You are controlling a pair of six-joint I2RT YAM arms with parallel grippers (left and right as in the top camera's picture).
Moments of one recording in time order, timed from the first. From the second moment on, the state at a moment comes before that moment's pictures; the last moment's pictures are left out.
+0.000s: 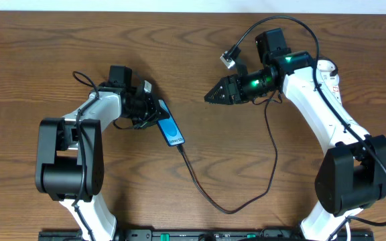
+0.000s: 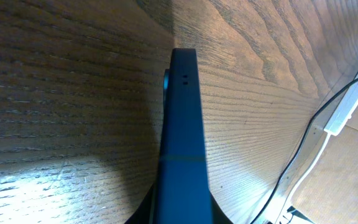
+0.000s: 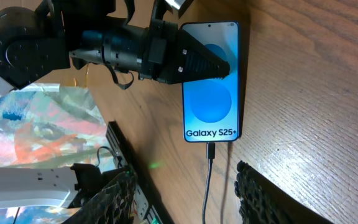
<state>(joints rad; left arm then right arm) -0.06 1.94 1.10 -0.50 0.71 -0.50 0.28 1.87 1.53 -0.92 -0.94 0.04</state>
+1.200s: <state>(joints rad) -0.06 1.94 1.10 -0.51 0.67 -0.50 0.28 1.87 1.53 -0.92 -0.94 0.04</state>
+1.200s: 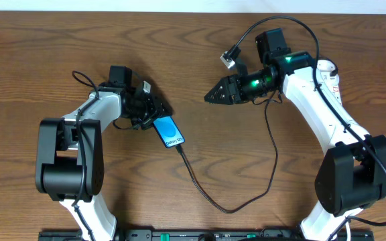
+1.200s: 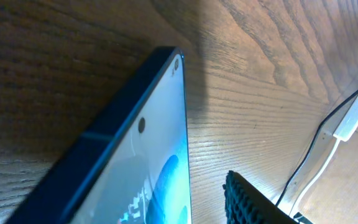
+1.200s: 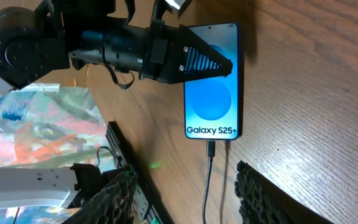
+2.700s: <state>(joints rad) -0.06 1.84 1.13 -0.74 0.39 -0.48 0.28 1.87 1.53 -0.96 -0.91 0.00</state>
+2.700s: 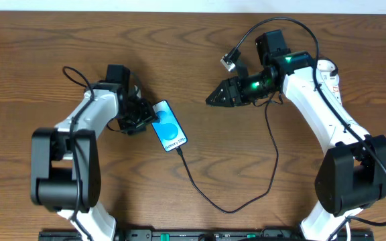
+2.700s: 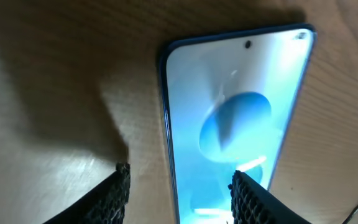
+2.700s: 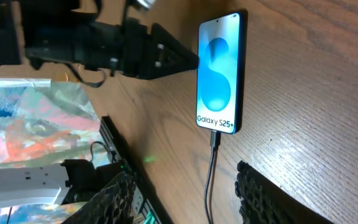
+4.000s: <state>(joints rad) -0.06 1.13 1.13 -0.93 0.33 -0.48 0.10 1.56 1.53 -1.05 -0.50 0.07</state>
